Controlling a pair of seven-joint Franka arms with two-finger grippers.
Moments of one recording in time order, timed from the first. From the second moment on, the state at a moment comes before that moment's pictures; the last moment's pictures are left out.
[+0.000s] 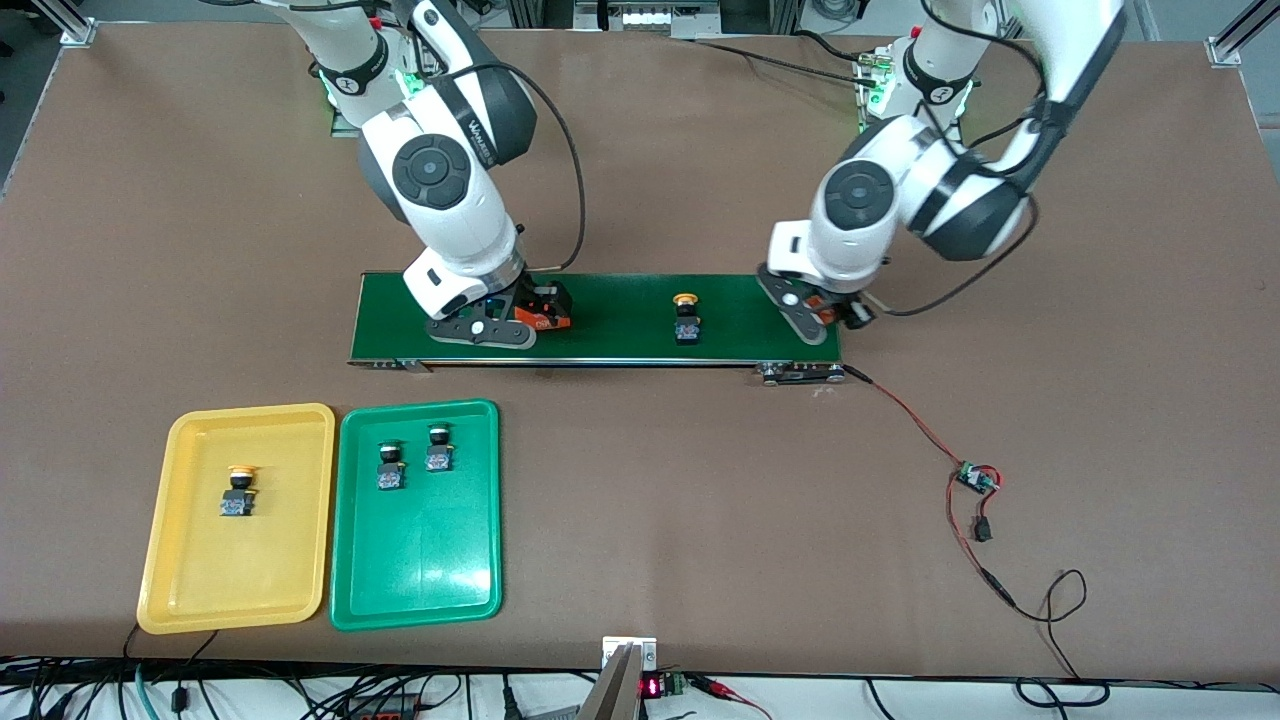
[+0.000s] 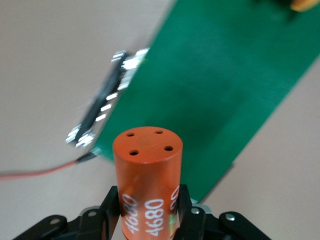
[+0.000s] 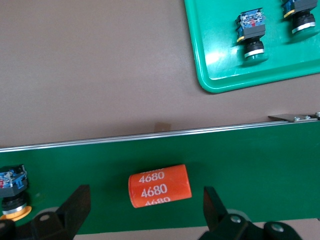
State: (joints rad) left arm 0.22 0.35 -0.79 -2.04 0.39 2.06 0.25; right arm 0.43 0.35 0.18 -1.76 -0.04 2.13 0.73
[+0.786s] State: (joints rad) left arm 0.13 0.46 -0.78 -2.03 0.60 2.09 0.42; right arm 0.42 0.35 0.16 -1.76 -0.04 2.13 0.73
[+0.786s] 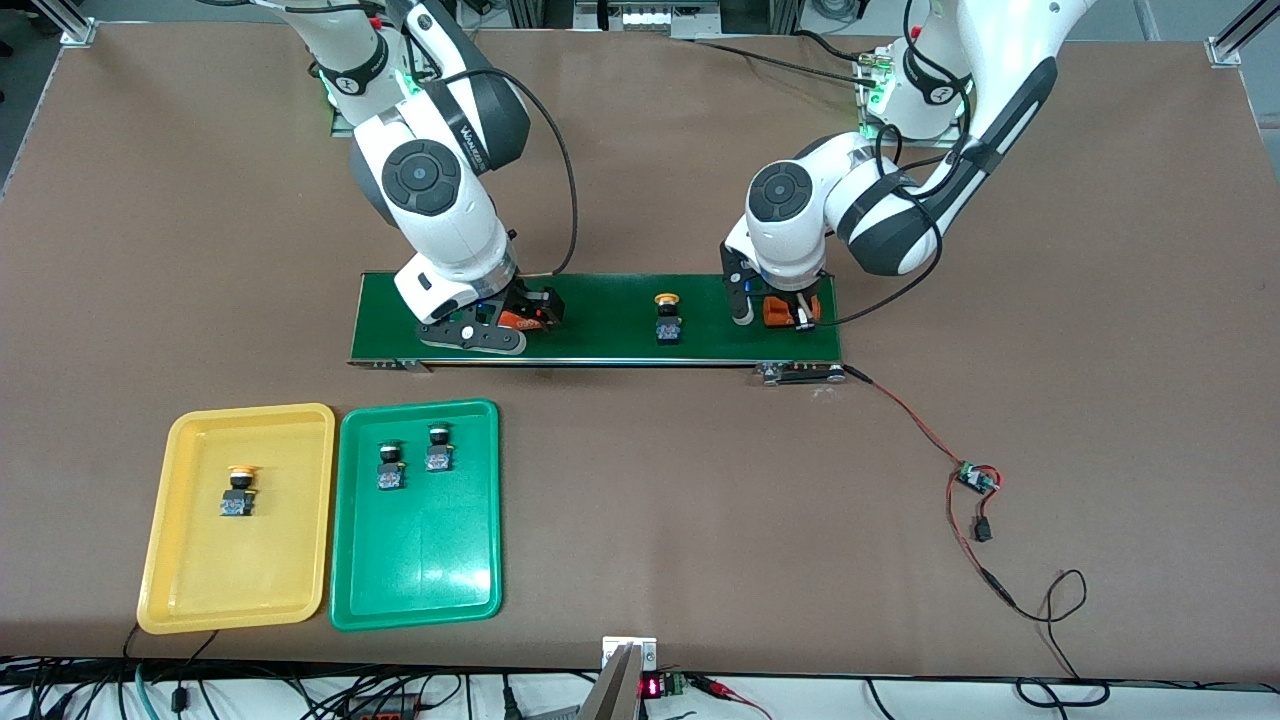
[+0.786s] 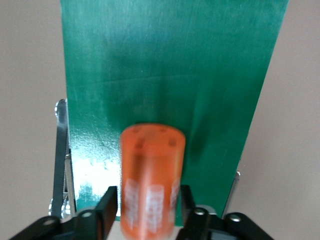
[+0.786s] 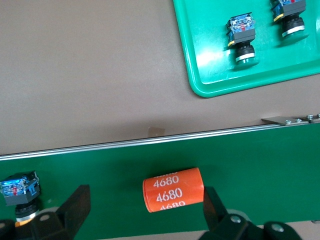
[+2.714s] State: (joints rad) left arm 0.13 0.17 -0.19 -1.75 0.01 2.00 0.05; right arm 0.64 0.47 0.16 -1.76 -0.19 2.22 1.06
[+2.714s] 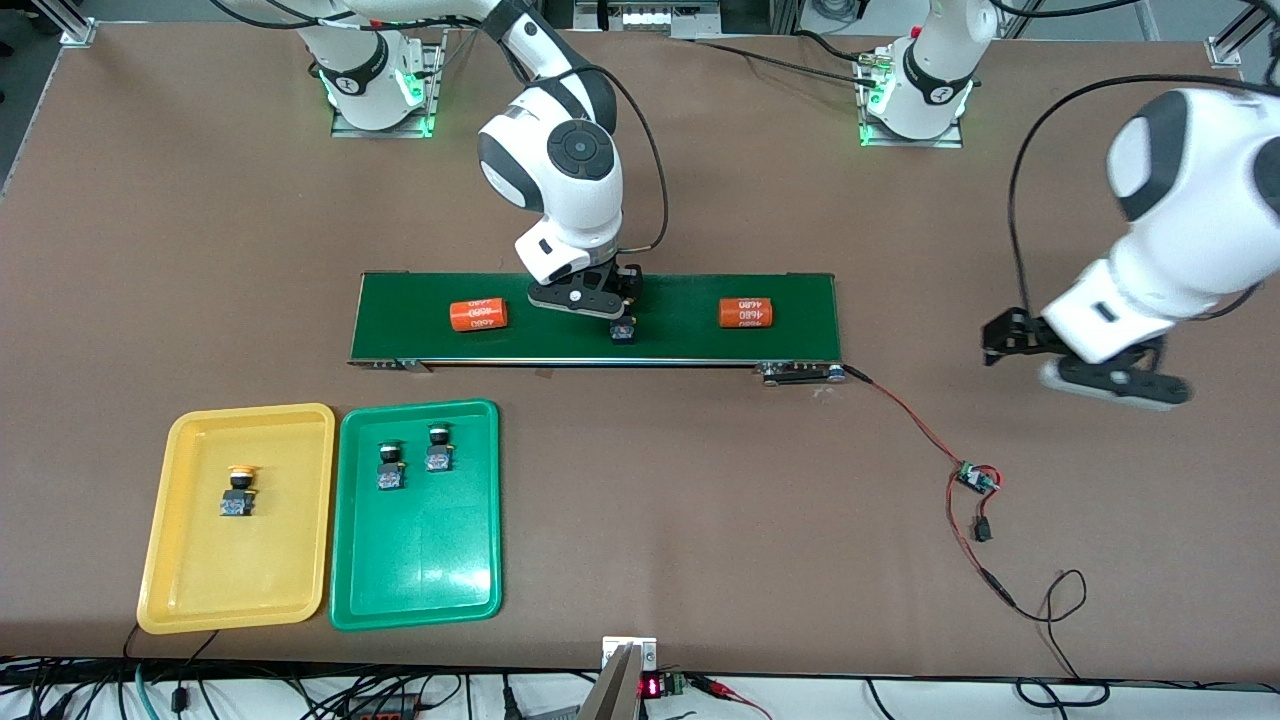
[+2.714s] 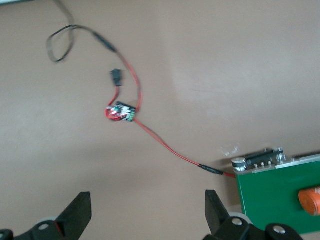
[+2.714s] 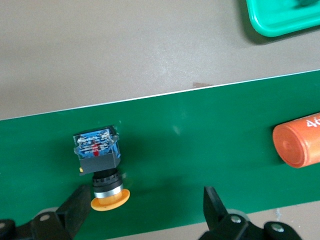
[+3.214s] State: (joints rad) left arm 0.11 0.15 -0.07 -1.63 0.01 1.85 -0.08; right arm 0.64 0.48 0.16 -1.76 -0.19 2.23 0.97
